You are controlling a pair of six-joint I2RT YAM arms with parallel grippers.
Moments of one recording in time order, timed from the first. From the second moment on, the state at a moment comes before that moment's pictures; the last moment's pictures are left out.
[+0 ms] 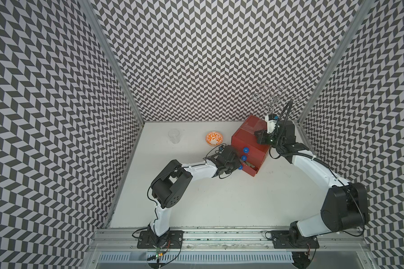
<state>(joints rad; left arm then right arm) -0.81 1.98 1.28 0.00 0.07 -1.21 0.19 1.51 1.14 -0.14 -0.31 0.31</state>
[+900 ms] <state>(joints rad) -0.81 1.74 1.09 0.15 0.06 -1.07 0.19 1.15 1.01 -0.23 -0.28 0.30</state>
